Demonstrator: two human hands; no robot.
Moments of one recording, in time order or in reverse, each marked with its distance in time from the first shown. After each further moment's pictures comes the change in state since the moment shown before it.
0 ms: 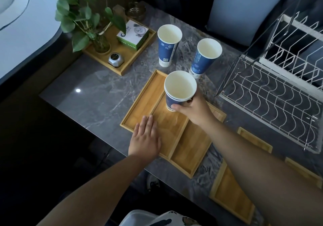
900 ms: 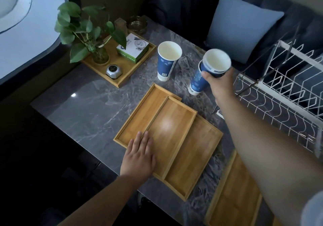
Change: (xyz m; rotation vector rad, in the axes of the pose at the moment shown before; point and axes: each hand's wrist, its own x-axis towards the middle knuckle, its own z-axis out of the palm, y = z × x) left_hand -0.002 0.002 -0.009 -0.011 -0.019 -0.013; right_hand 0.123 -0.008 -0.089 0.107 0.491 0.071
